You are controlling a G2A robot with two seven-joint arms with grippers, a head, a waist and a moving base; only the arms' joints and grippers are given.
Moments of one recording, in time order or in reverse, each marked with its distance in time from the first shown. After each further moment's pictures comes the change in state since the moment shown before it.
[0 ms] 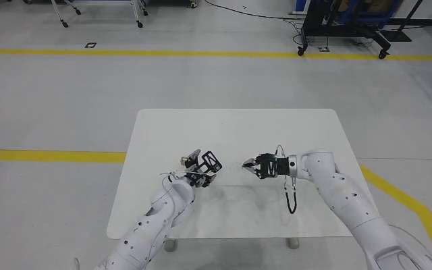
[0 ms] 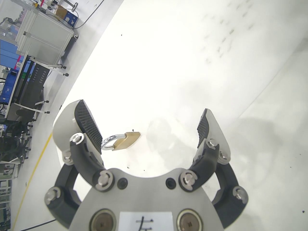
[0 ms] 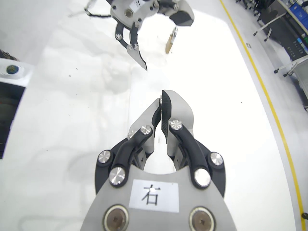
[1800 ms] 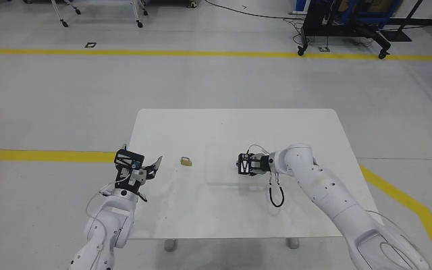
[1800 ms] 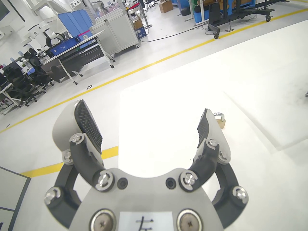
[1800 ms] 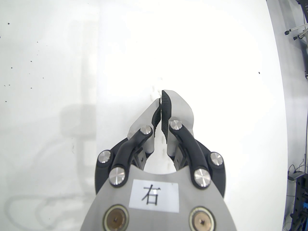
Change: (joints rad) left arm 0.389 0.102 -0.495 -0.286 -0.231 0.192 0.329; right arm 0.153 -0.123 -0.186 0.136 0.082 0.111 0.508
